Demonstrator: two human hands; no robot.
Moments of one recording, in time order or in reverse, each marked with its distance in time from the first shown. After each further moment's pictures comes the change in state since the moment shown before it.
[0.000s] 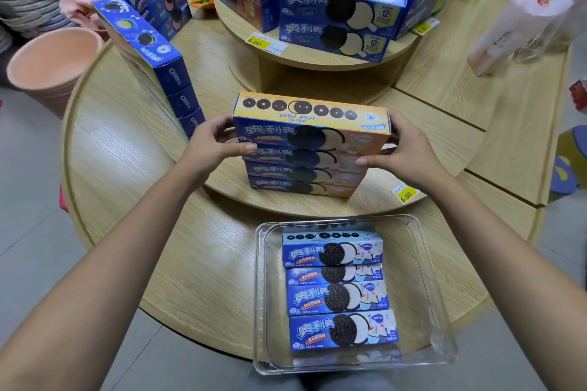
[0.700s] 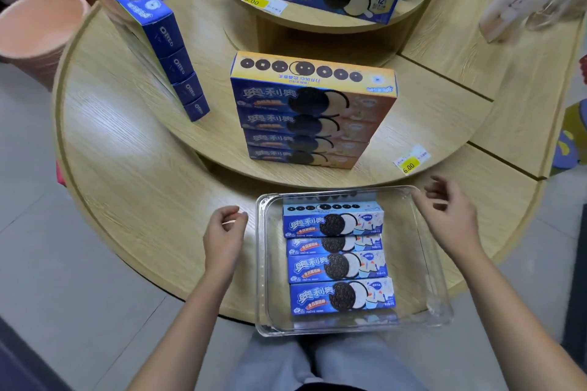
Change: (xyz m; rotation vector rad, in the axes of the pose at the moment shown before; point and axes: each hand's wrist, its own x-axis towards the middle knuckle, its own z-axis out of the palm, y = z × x) left_hand -0.134 -0.122 0.074 -0.003 0.540 -0.432; right_hand -0.121 0.095 0.014 -0.071 0.395 0.377
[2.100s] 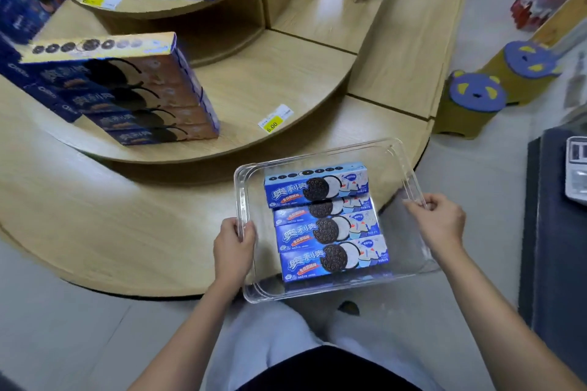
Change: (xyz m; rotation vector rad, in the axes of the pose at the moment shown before) left_hand -0.196 -0.032 0.192 0.480 -0.100 0.226; right_hand -0.030 0.196 -0.188 0.016 0.216 0.338
